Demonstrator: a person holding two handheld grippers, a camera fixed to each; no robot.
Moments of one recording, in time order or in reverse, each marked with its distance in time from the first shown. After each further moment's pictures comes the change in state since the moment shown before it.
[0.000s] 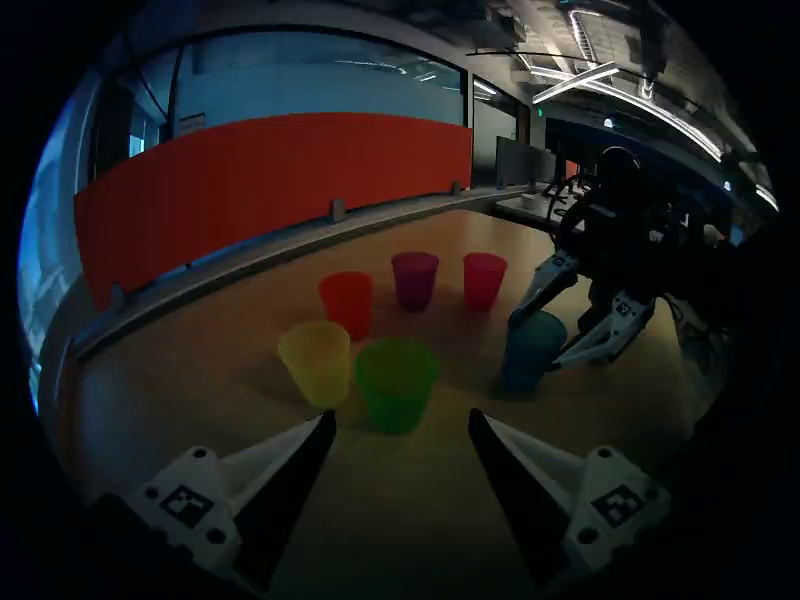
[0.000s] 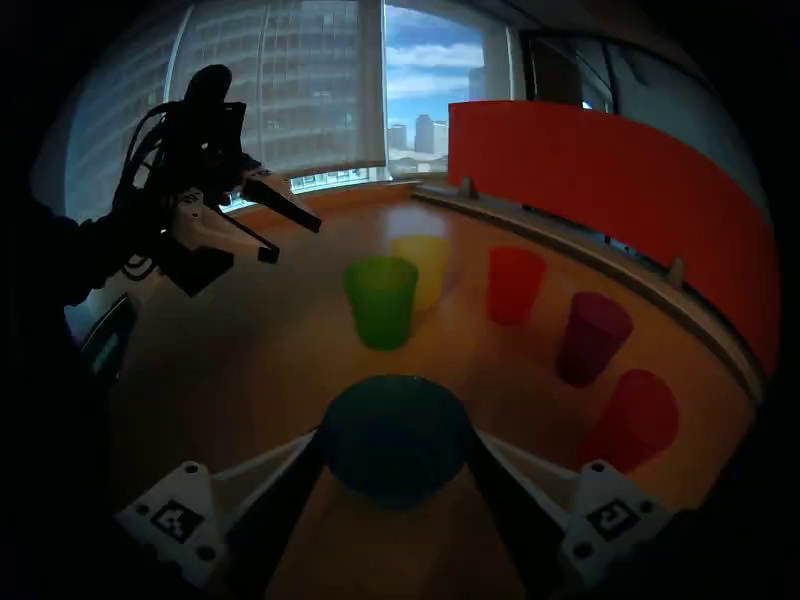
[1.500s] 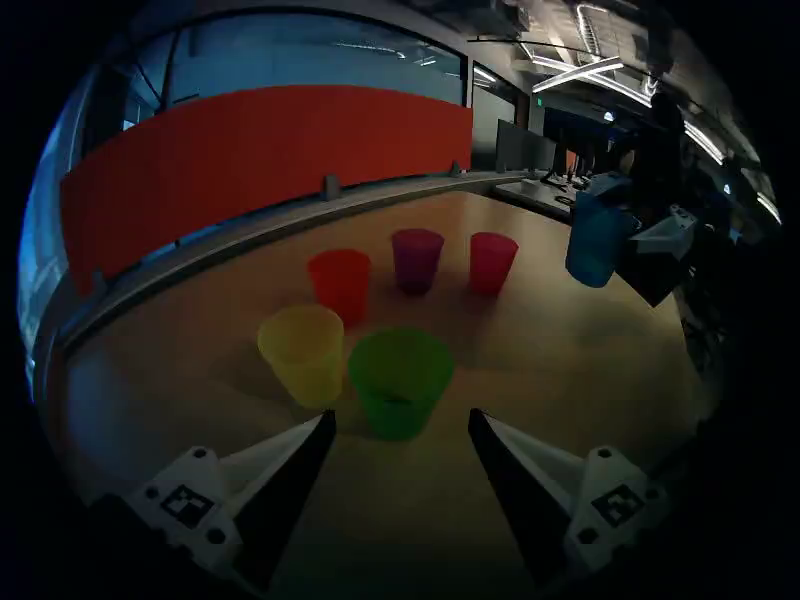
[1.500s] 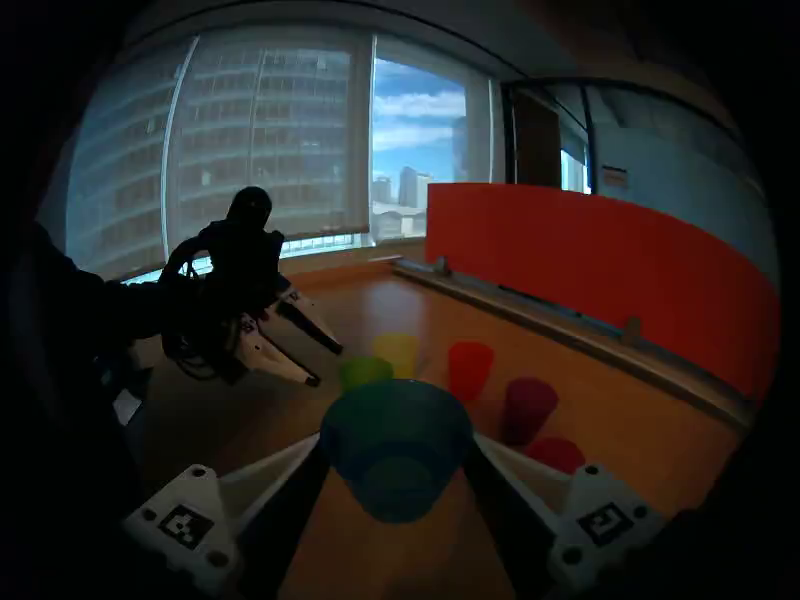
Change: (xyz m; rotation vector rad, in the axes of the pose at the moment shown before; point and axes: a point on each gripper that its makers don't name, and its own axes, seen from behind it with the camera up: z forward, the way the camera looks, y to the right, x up) left arm -0.016 -0.006 0.047 -0.029 -0.062 -0.017; right arm 0.084 0.010 -0.097 -0.068 0.210 -0.002
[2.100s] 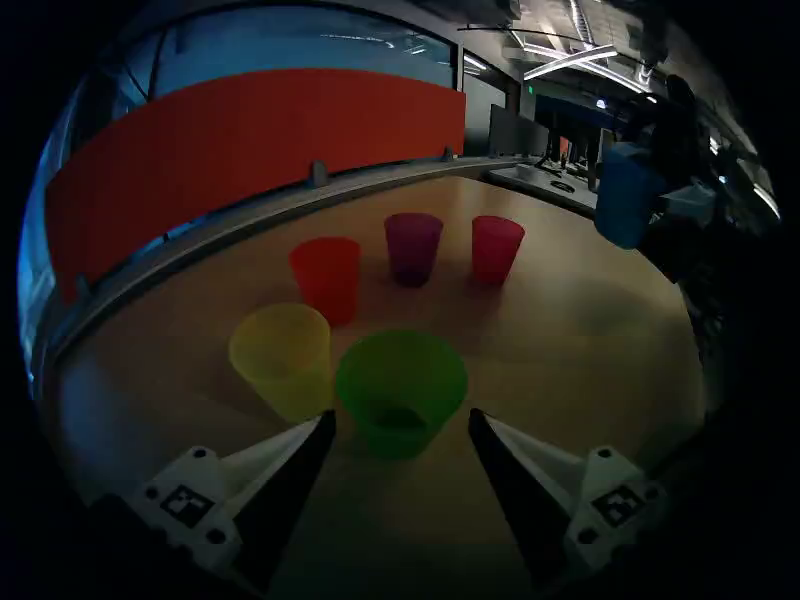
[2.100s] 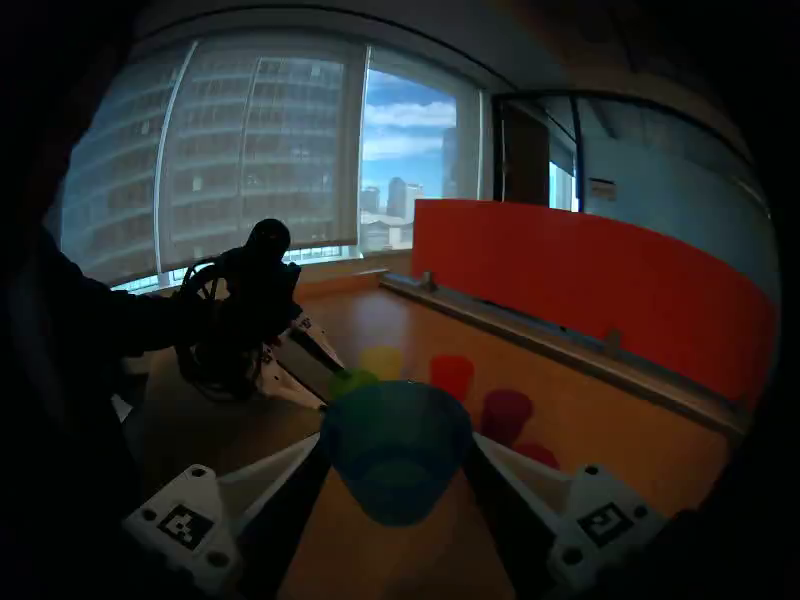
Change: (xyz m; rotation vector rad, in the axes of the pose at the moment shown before) left arm -0.003 -0.002 0.039 -0.028 -0.037 0.027; right arm 0.014 0.010 -0.024 -0.047 0.034 -0.008
